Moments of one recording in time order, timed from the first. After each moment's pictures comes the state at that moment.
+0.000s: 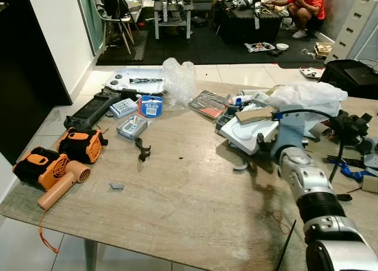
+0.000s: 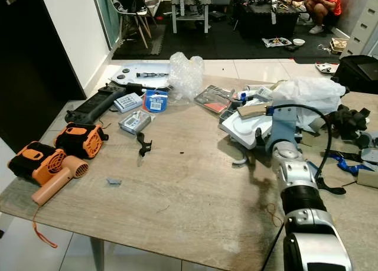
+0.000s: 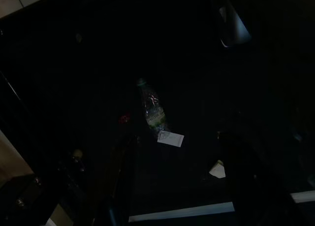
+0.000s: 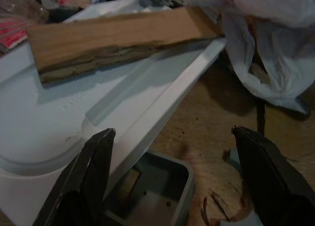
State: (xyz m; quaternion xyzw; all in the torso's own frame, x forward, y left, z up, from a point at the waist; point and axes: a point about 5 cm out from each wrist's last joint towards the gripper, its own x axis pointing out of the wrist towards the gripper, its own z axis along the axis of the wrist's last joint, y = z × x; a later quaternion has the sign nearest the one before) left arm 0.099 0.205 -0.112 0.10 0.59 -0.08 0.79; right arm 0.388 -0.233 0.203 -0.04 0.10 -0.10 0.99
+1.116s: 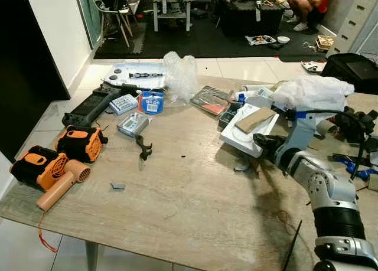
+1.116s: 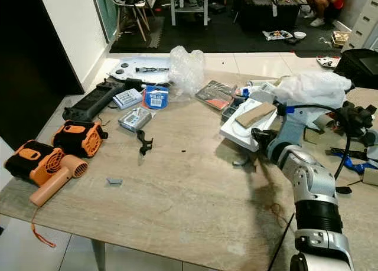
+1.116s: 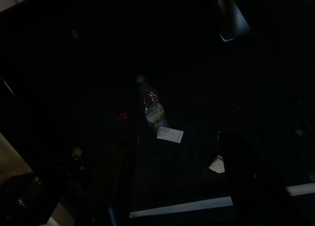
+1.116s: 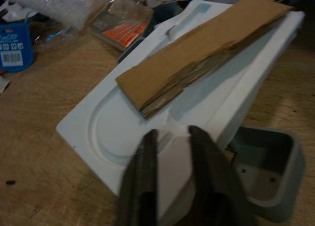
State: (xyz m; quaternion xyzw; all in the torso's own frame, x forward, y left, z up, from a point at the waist) left arm 0.101 0.204 -0.112 0.10 0.59 -0.08 0.79; right arm 0.367 -0.219 0.219 0.11 0.06 0.08 0.99
